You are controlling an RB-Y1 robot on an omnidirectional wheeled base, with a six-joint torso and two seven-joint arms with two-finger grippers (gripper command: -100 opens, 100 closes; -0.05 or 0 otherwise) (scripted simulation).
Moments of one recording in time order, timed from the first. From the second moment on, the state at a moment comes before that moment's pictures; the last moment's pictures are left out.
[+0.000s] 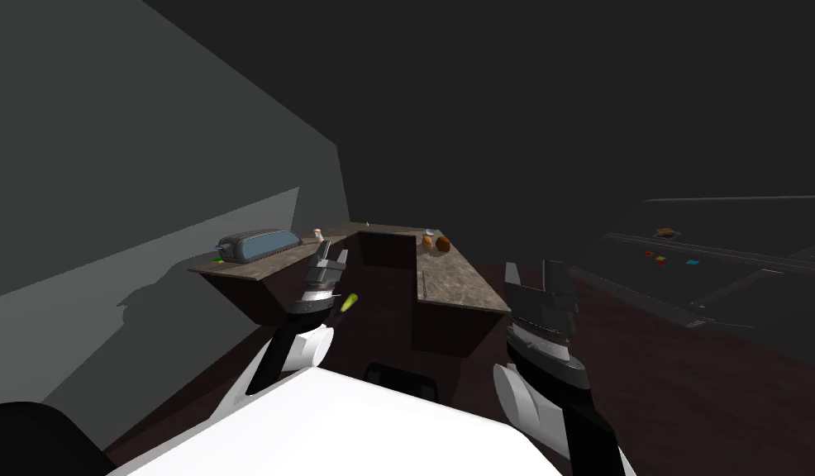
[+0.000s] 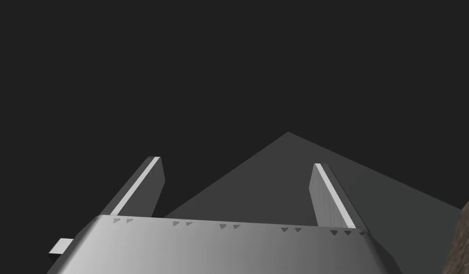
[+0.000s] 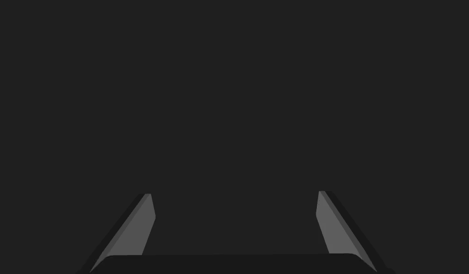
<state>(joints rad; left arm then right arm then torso) 0.50 -0.01 0.06 -2.33 -0.01 -0.45 0.12 0.47 -0.03 -0.07 -2.38 -0.01 -0.56 0.07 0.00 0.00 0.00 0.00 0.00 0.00</state>
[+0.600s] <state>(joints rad) 0.50 -0.01 0.06 -2.33 -0.01 -0.45 0.12 0.39 -0.20 -0.06 -2.34 0.00 -0.49 0.08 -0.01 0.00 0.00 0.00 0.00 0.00</state>
